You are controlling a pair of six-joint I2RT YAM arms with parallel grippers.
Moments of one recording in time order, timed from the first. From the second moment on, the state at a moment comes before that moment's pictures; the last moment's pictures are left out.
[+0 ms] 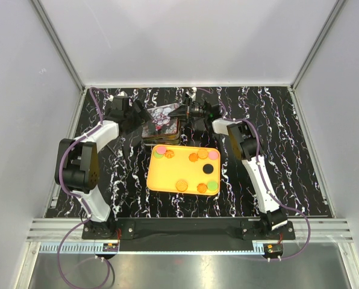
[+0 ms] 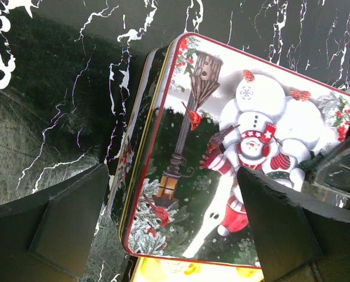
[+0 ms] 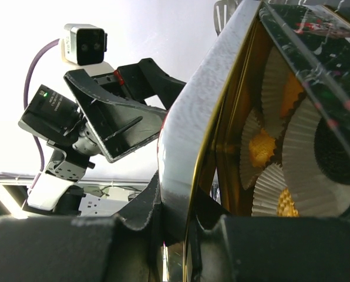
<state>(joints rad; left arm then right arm) -0.15 1.75 1.15 -0.13 0.11 -0.68 0.39 2.65 1.86 0.89 -1.09 1.57</state>
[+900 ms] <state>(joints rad) -0.15 1.82 1.16 -0.14 0.11 -0.68 0.35 2.66 1.75 0.96 -1.08 1.59</state>
